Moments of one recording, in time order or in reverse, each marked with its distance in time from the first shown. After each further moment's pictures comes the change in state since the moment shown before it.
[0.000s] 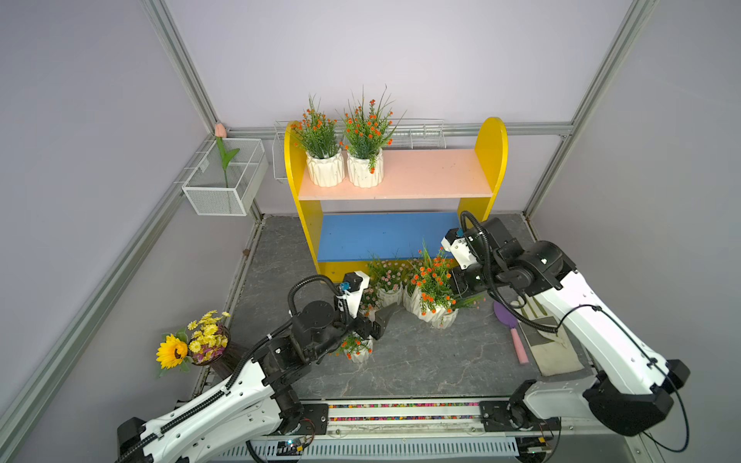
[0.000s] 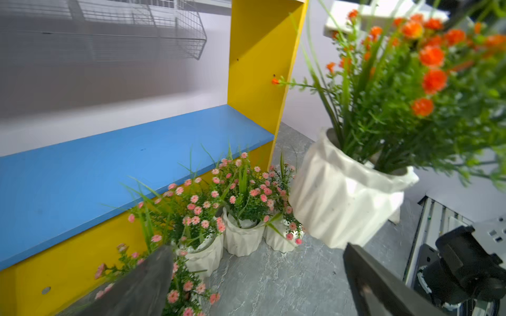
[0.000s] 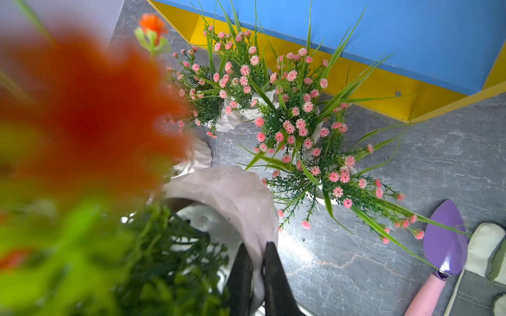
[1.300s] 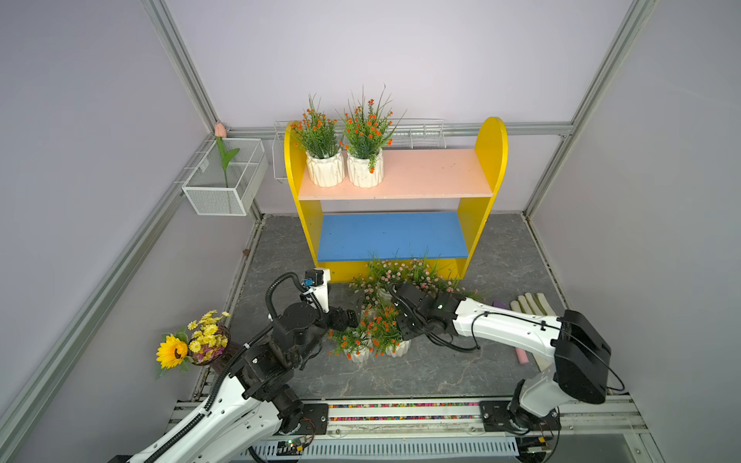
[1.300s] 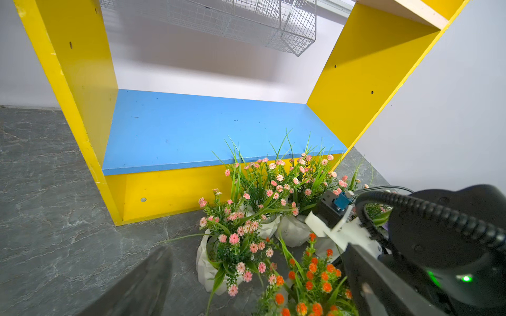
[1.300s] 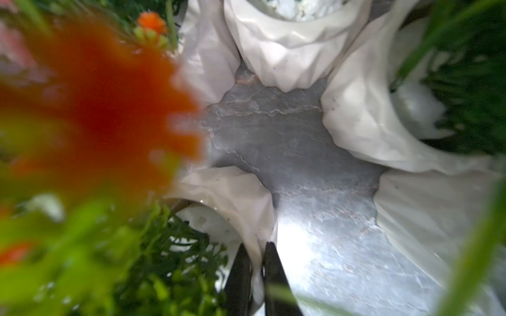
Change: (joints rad) left arm 0.179 -0.168 0.008 -0.259 -0.159 -0.241; right arm 0.333 0.208 -0.546 0.605 0.235 0.262
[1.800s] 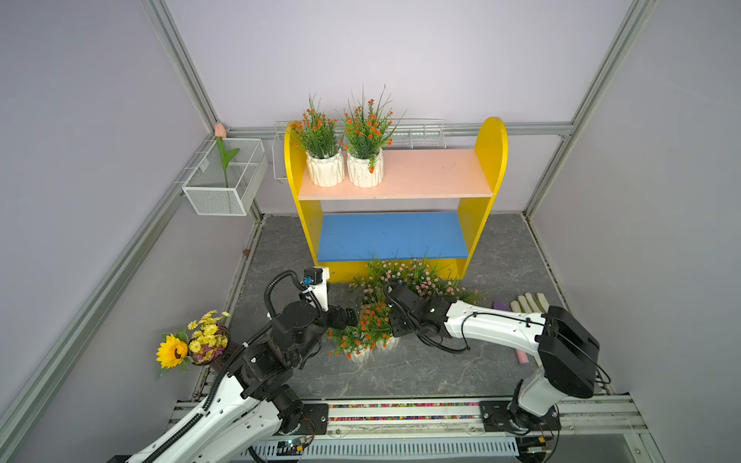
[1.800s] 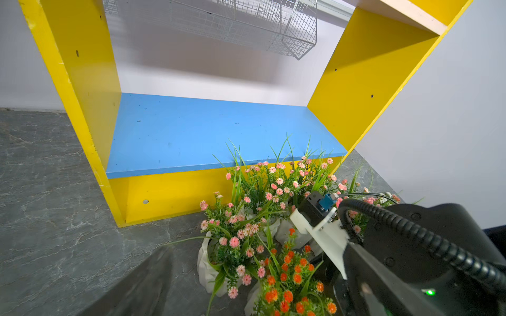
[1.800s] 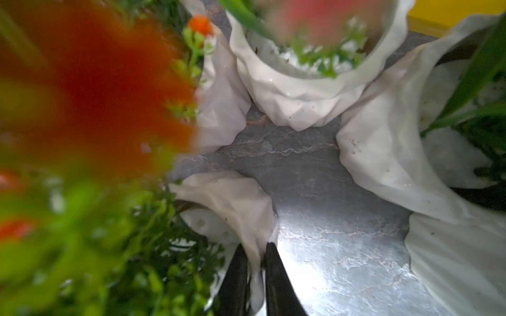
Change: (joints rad) left arm 0.000 0.008 0.022 -0.019 -0.012 0.000; right arm 0.026 0.087 -0.013 0.176 0.056 0.058
